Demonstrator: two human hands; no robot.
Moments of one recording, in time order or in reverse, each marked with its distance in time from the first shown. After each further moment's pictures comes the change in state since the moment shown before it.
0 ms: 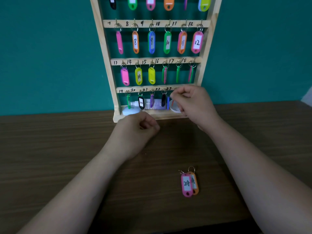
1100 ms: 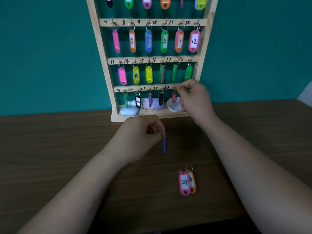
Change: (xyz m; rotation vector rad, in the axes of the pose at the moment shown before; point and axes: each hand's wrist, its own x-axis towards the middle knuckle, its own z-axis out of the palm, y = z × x) left_hand -0.007 0.015 0.003 0.055 -0.115 0.162; right_hand 0.018 0.012 -0.001 -0.072 0.176 0.046
